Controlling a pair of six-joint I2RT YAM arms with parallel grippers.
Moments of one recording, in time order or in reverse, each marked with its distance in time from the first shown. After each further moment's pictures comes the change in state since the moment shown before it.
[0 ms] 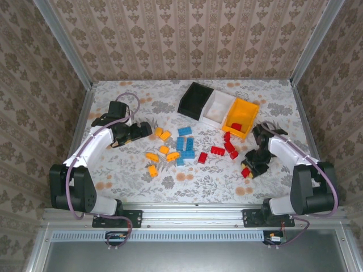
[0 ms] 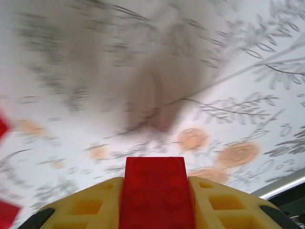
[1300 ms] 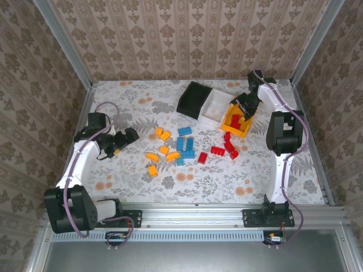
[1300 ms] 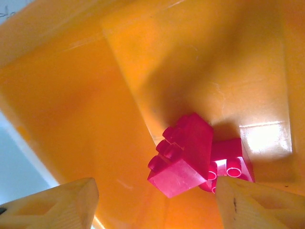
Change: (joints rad) left arm 0.220 -0.185 -0.146 -0.048 0.168 -0.015; right arm -0.067 0.804 1.092 0.004 -0.048 -0.204
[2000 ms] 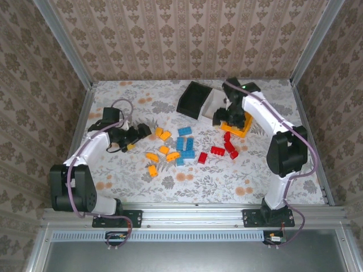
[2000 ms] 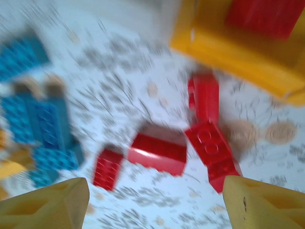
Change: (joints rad) left arm -0.144 0.188 0.043 0.148 0.094 -0.069; right arm 0.307 -0.335 -0.277 -0.182 0.179 -0.475
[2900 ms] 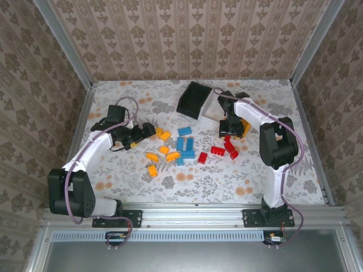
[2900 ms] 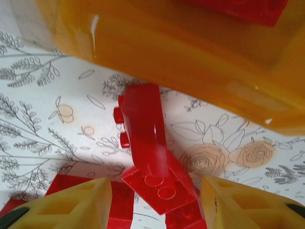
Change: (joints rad) left arm -0.073 -0.053 0.028 -0.040 -0.060 -0.014; right arm -0.008 0.144 -0.060 0.076 0.141 -0.003
